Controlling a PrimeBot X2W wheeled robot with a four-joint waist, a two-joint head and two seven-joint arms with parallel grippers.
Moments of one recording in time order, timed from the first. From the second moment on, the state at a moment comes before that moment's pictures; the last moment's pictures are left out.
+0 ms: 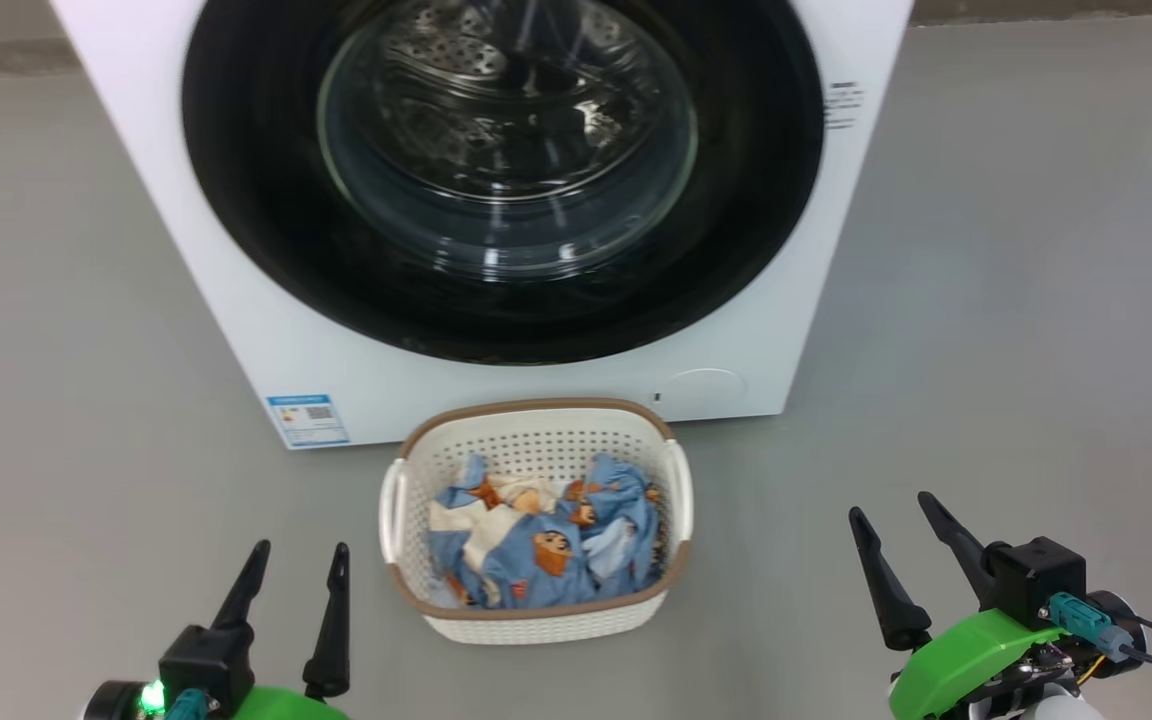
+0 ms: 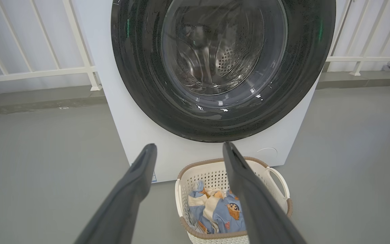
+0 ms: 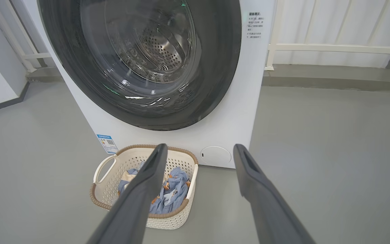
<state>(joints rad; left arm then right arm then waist) -0.09 0.06 -0.15 0.32 -0.14 -0.05 -0.25 -0.11 -0.08 0.01 0.26 0.13 0.13 -0.14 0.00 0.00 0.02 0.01</state>
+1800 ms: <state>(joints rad) -0.11 0.06 -0.16 0.32 -0.15 -0.05 -0.25 -0.11 -0.08 0.00 0.26 0.14 0.13 -0.14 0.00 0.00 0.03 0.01</state>
